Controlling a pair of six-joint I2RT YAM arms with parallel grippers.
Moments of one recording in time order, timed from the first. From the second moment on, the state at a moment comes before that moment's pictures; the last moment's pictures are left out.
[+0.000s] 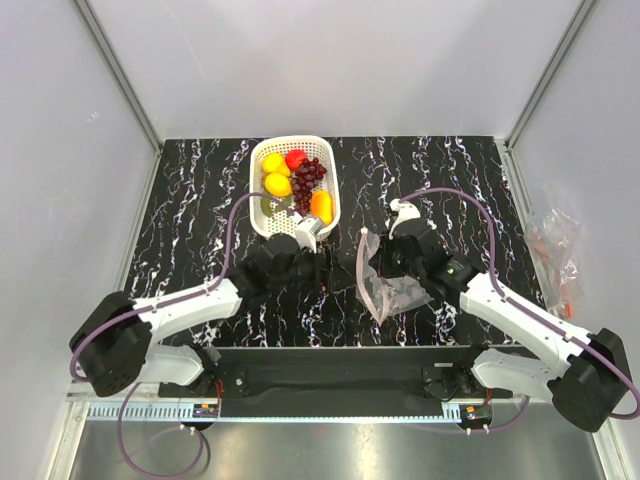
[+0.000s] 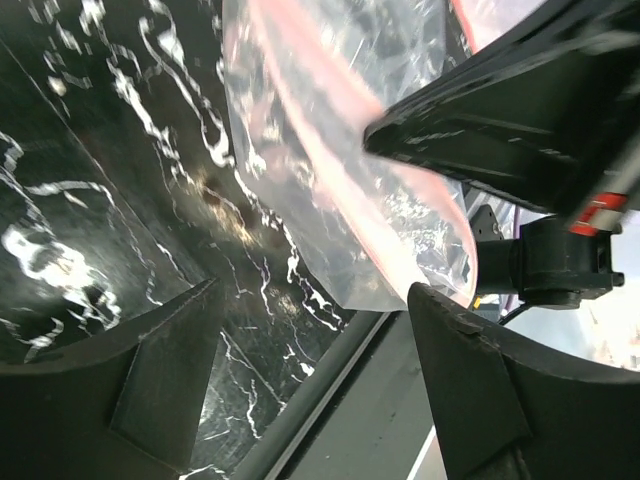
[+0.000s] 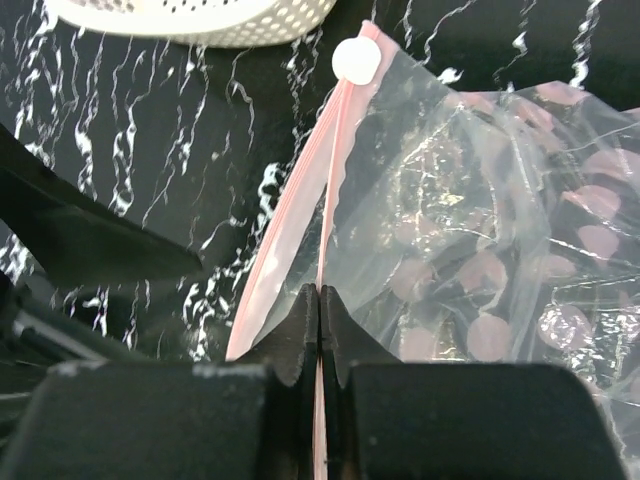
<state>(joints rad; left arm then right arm) -0.83 1.26 0.66 0.18 0.27 -0.69 0.70 1.10 0.81 -0.37 0.07 0.53</state>
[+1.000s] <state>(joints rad) -0.85 1.52 0.74 0.44 0.29 -0.86 0.78 1.08 0.76 -0.24 0.23 0.58</state>
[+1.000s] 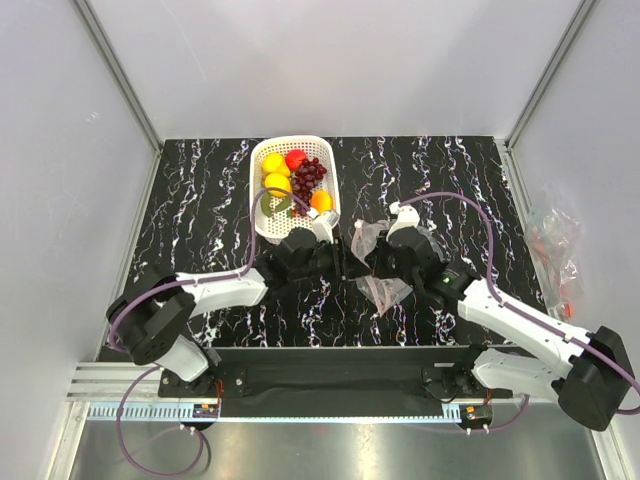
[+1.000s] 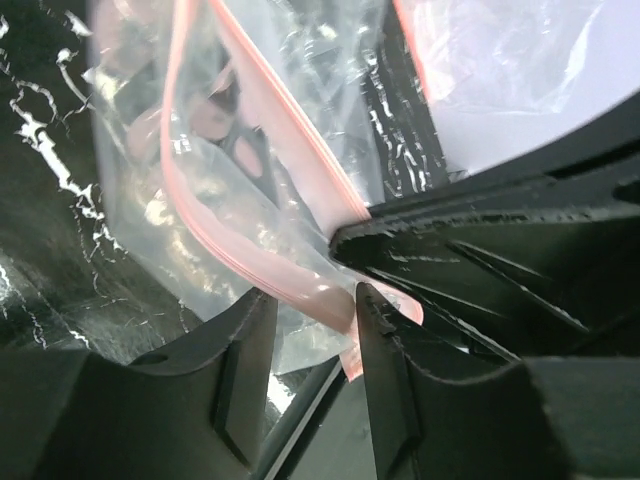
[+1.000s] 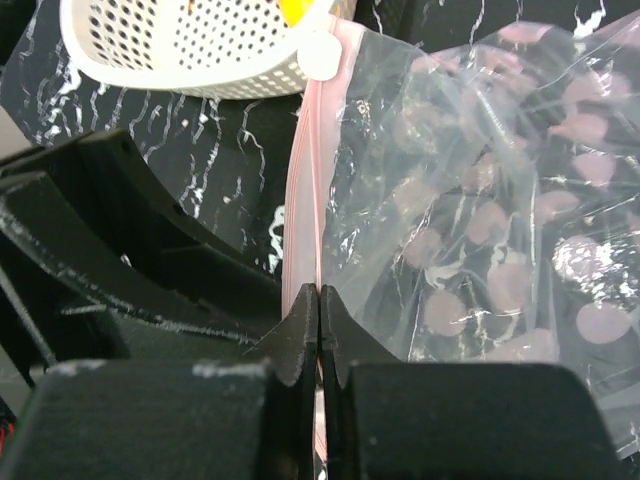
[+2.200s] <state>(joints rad) -0.87 1.54 0.84 0.11 0.09 -0.61 0.79 1.12 1.02 -0.71 0.39 0.57</state>
